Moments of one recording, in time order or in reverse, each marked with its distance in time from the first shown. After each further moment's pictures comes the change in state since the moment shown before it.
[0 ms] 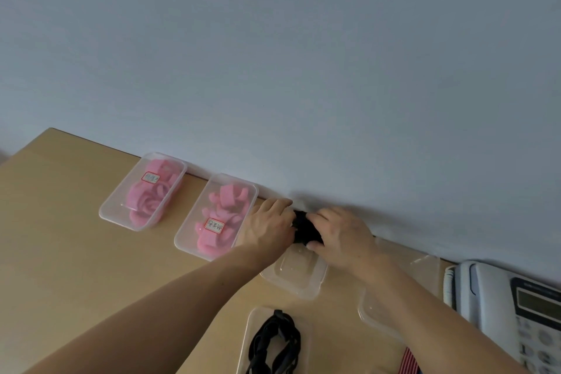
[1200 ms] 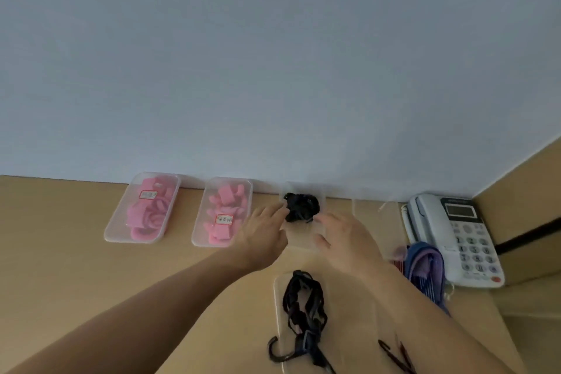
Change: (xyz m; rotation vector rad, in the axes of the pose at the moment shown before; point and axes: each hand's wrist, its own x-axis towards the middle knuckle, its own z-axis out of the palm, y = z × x) left_hand -0.067 -0.025 -0.048 -0.188 -0.229 0.182; right_hand -0.091 -0.102 -0.021 0.199 0.208 0.460
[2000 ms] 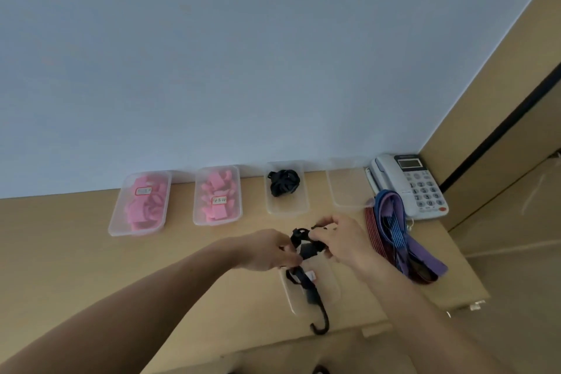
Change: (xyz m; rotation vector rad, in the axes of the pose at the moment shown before) left_hand -0.087 0.031 -0.031 -0.272 -0.688 0.085; right_hand -0.111 -0.068 -0.014 0.785 0.030 0.669
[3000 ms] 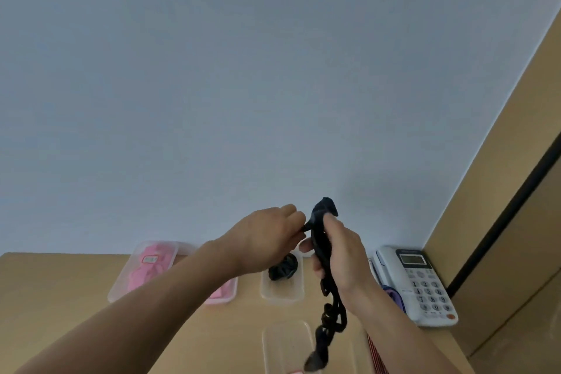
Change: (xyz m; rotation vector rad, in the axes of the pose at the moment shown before) left_hand -0.068 0.120 -0.100 0.698 0.859 0.422; right_hand -0.046 -0.127 -0.067 0.502 -0.054 -0.410
